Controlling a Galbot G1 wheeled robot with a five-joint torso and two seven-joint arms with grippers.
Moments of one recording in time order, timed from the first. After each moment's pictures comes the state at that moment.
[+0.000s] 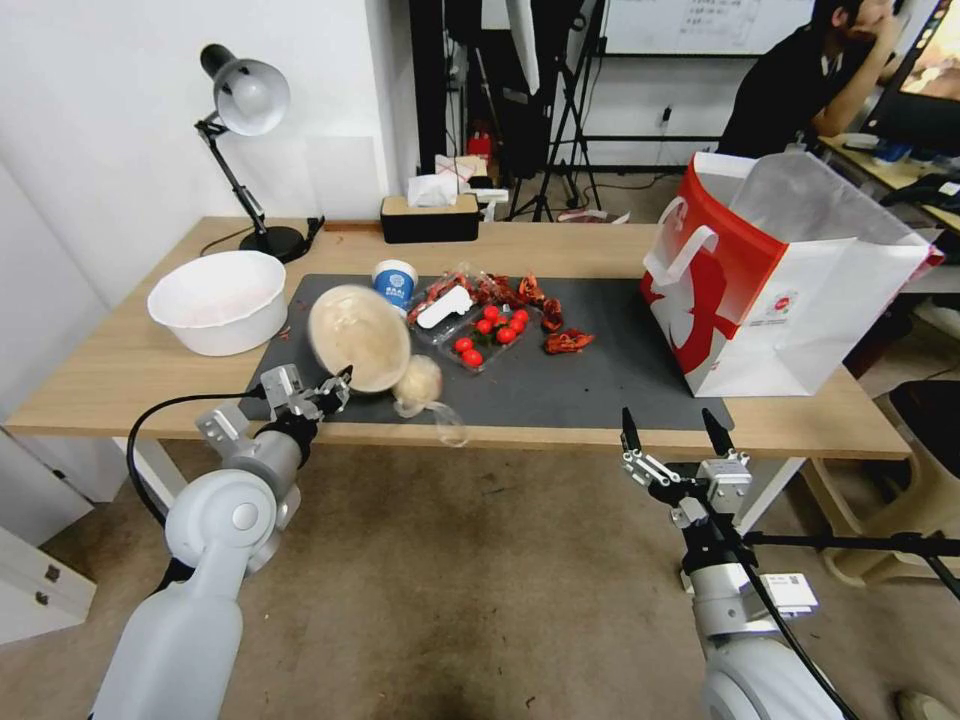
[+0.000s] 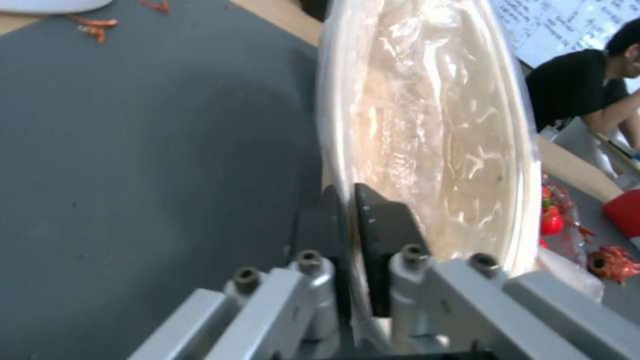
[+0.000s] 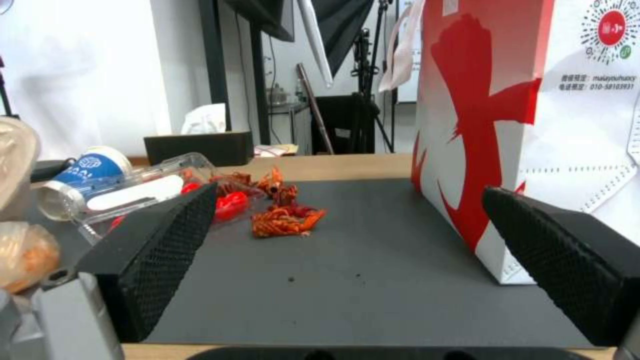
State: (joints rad) left arm 1.20 -1.27 -0.56 -2.00 -0.97 0.51 -0.27; right arm -1.65 1.21 0.41 2.18 0.24 0.19 0.24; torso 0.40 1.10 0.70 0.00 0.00
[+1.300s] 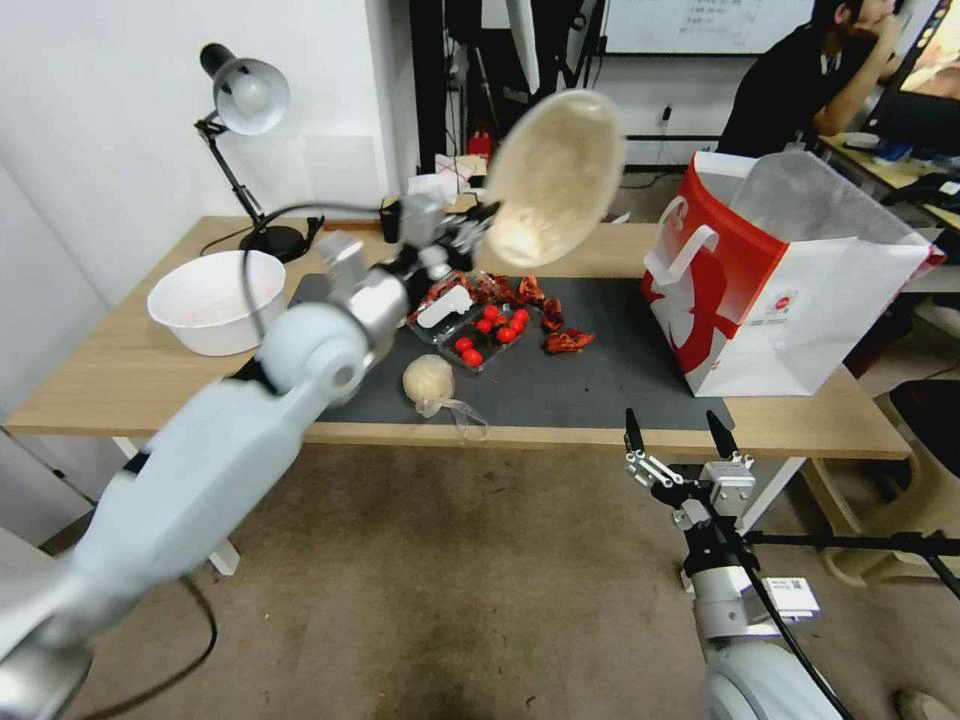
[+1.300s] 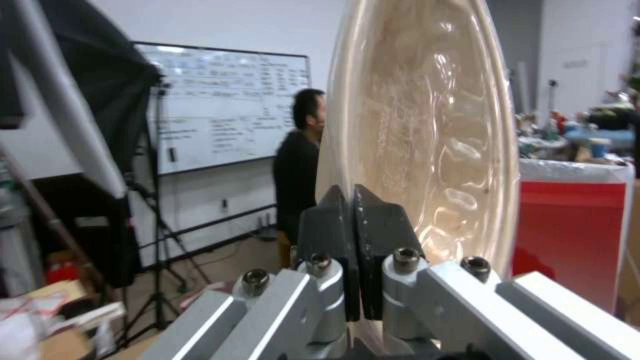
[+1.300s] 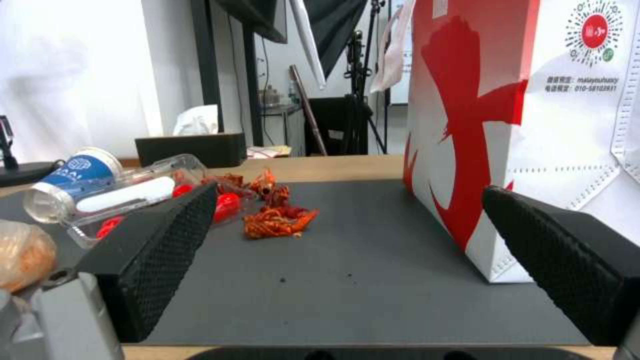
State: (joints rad) left arm 0.27 -1.02 0.25 -1.77 -0.93 0.19 -0.02; right arm -1.65 1.24 0.42 2.17 0.22 0.20 0.23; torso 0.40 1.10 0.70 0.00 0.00
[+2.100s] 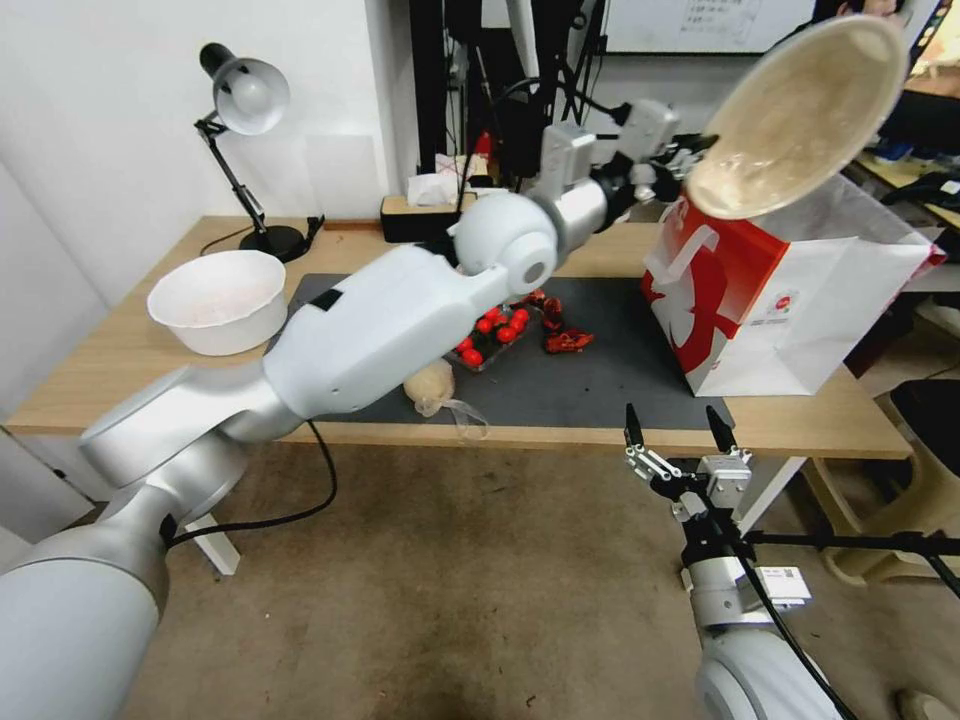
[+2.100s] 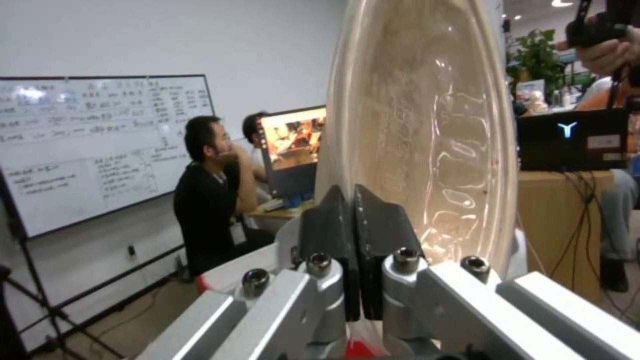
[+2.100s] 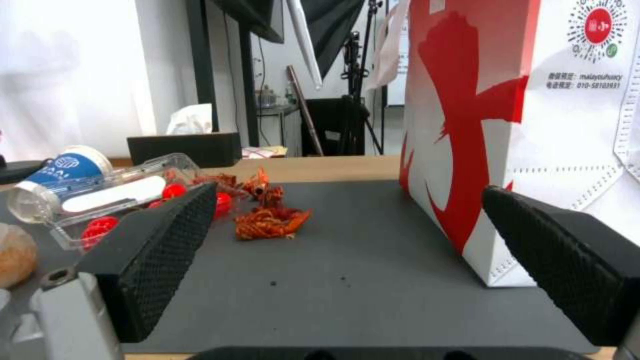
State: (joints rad) left arm -0.13 -1.38 0.56 -1.45 -1.00 0.16 -0.02; right arm -1.62 1.24 0.42 2.15 0.22 0.19 0.24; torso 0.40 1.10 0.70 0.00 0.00
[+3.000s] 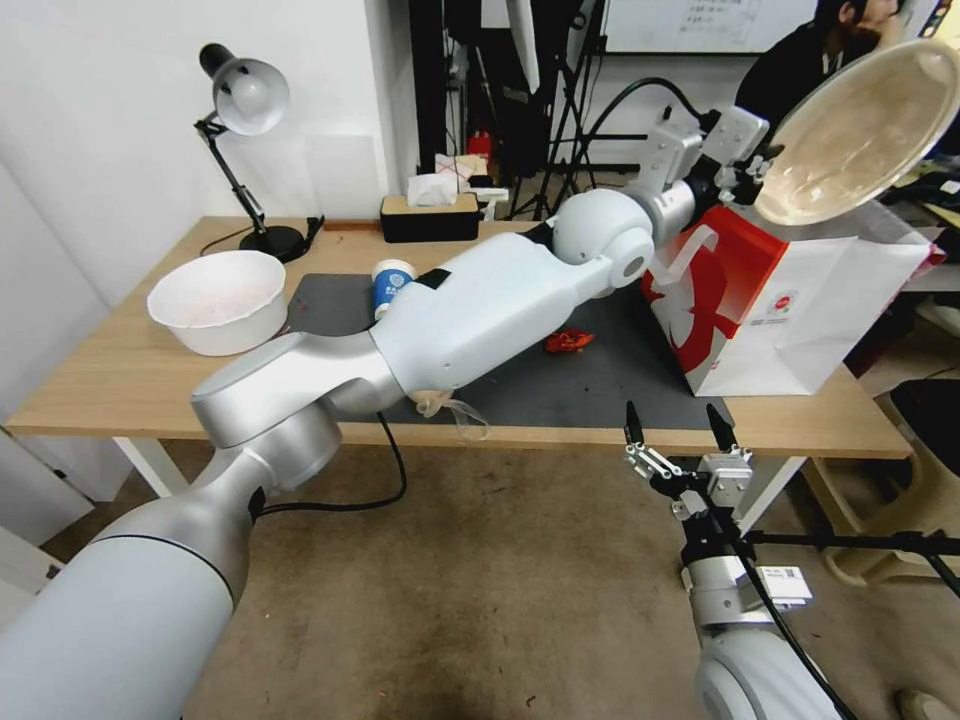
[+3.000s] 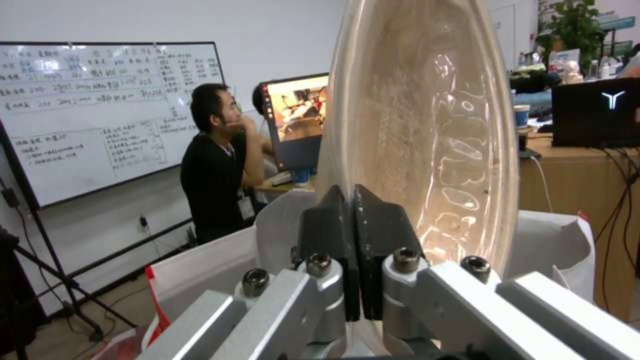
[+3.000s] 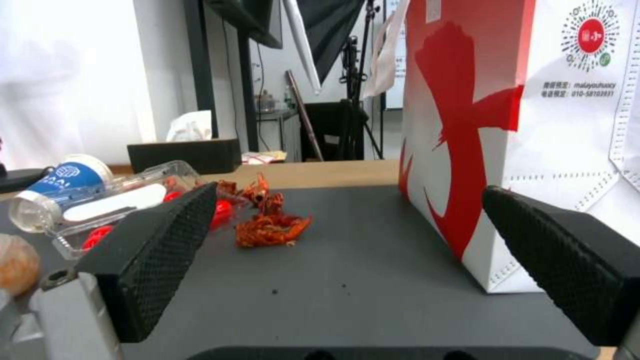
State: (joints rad) left arm -0.16 -1.60 0.62 -1.18 -0.95 0.15 -0.08; right arm -1.62 1.25 0.42 2.16 0.22 0.20 0.24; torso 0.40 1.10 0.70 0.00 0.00
